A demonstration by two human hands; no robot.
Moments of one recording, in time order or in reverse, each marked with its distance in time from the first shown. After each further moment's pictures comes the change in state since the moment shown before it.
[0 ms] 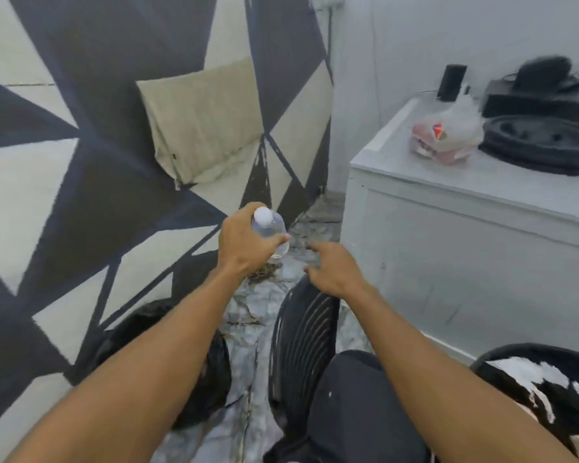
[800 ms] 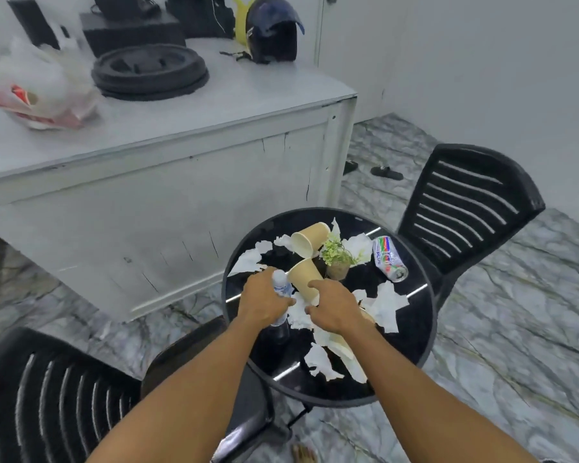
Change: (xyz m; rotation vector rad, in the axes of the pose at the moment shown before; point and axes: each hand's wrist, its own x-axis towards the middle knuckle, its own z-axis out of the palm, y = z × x) left_hand -0.294 0.234 0.360 -0.149 -1.248 0.224; right_hand -0.386 0.286 -0.074 -0.021 0.239 1.108
